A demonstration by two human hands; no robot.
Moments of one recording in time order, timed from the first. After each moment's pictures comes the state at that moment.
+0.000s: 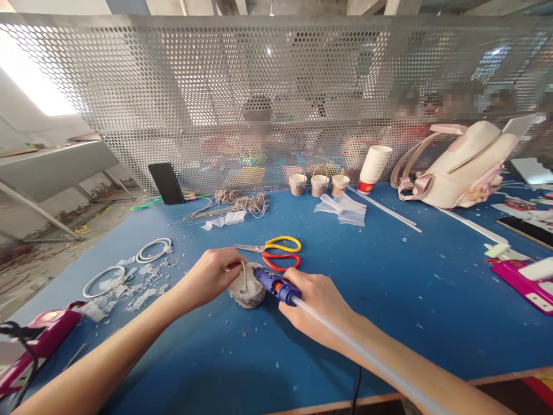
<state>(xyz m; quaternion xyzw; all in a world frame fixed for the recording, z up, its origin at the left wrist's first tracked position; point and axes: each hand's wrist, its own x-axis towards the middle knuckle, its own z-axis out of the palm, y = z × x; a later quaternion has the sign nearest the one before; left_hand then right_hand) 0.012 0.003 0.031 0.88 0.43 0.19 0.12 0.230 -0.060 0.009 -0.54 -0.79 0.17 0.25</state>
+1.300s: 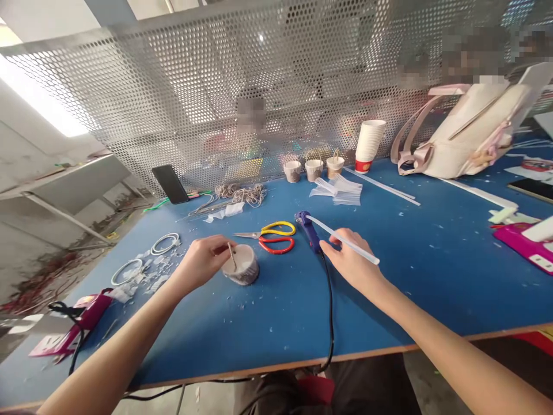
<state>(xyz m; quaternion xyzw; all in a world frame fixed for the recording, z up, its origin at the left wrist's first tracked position) 0.013 -0.005 0.031 0.84 0.50 0.21 0.06 0.313 -0.038 -0.041 -0.68 -0.65 0.09 0.33</state>
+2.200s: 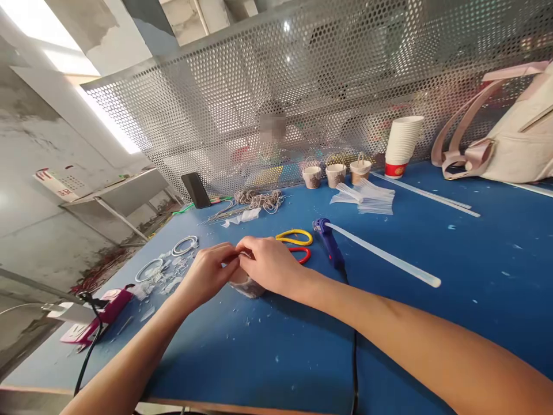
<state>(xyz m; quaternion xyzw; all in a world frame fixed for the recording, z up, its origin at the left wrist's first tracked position) 0.015 -0.016 0.022 0.83 0.51 0.22 0.00 0.175 0.001 0.000 -0.35 -0.79 0.29 0.40</state>
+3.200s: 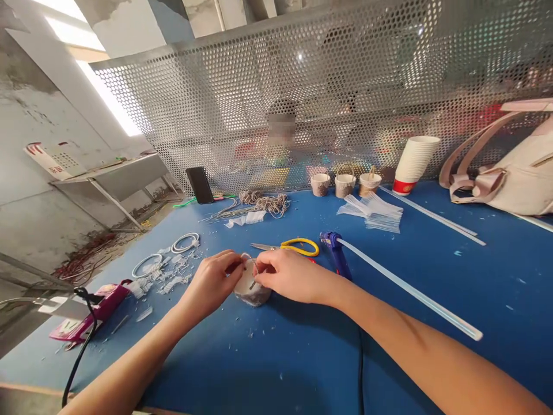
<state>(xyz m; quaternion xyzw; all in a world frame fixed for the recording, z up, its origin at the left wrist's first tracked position) 0.012 -0.023 0.018 0.80 0.56 0.23 0.01 0.202 -0.002 0.032 -0.34 -0.81 0.42 0.22</state>
